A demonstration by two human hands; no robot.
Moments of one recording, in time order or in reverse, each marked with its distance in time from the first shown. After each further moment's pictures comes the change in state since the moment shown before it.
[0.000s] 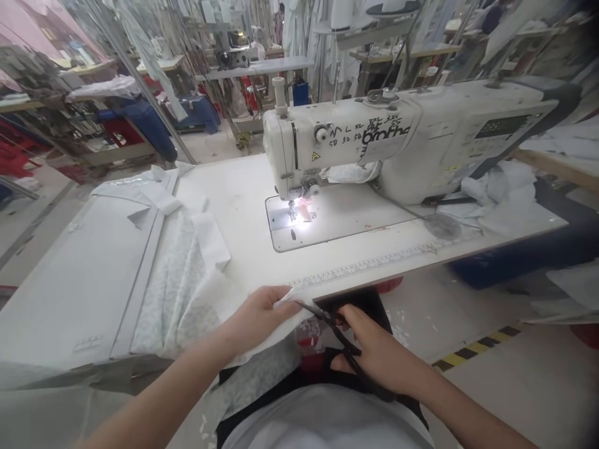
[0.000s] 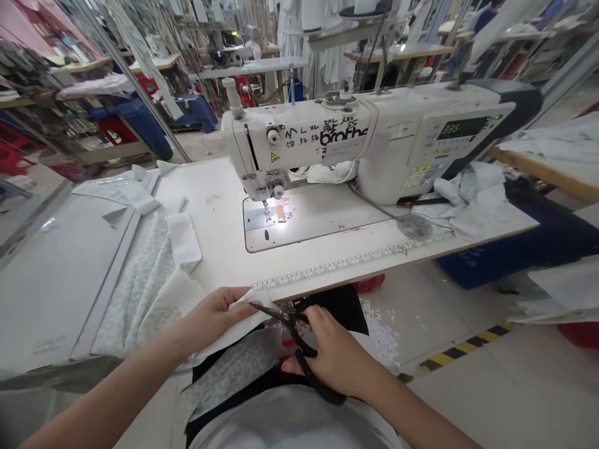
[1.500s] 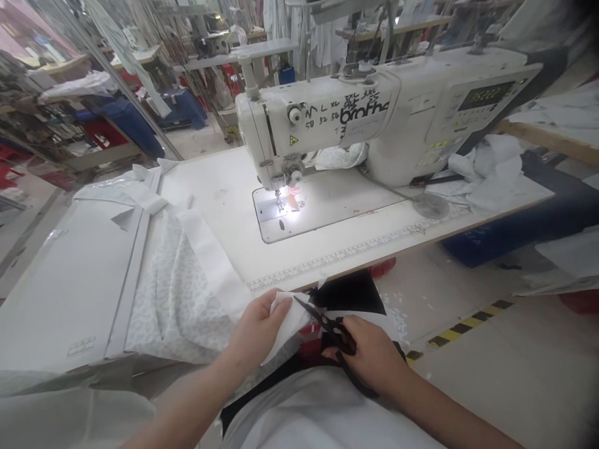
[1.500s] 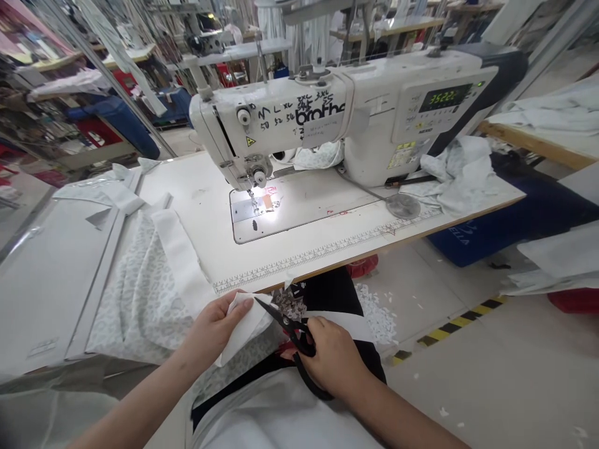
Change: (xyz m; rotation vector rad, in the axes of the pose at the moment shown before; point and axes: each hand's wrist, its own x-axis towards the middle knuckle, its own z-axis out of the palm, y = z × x) left_hand -0.005 -0.029 0.035 0.005 0.303 -0.109; right_hand -0.020 0.032 0.042 -0.257 0.195 0.105
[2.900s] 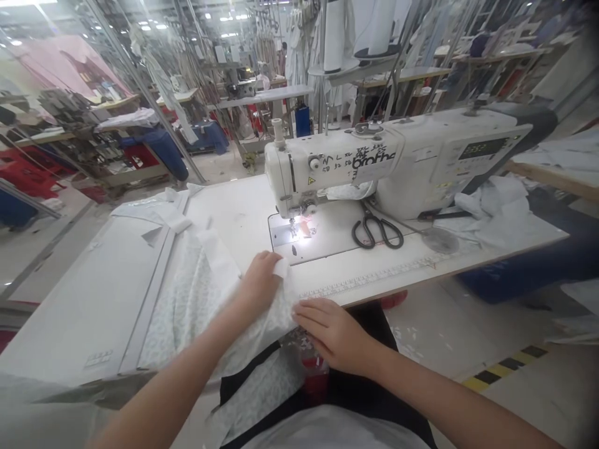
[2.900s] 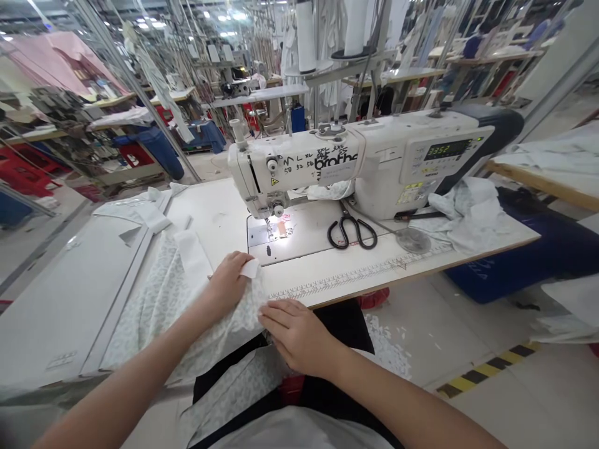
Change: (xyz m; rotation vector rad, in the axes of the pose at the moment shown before) left_hand 0.077 0.033 -0.048 0.864 0.382 0.486; right_hand 0.078 -0.029 -0.020 -0.013 0.115 -0.905
